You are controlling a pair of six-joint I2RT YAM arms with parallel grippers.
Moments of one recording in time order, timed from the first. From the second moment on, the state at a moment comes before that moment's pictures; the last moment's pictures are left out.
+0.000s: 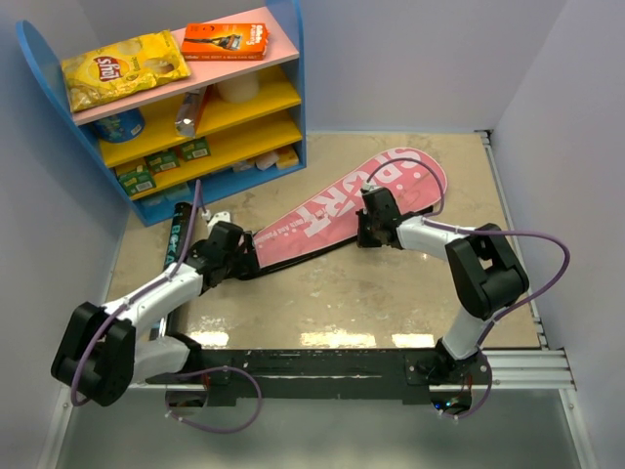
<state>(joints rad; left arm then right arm) -0.45 1.18 0.58 -0.33 -0.28 -0.59 0.47 1.73 0.95 -0.16 0.03 0.40</state>
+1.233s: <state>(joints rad) -0.39 1.29 0.45 0.08 0.01 -0.57 0.86 1.84 1.06 -0.11 -0.03 0.49</state>
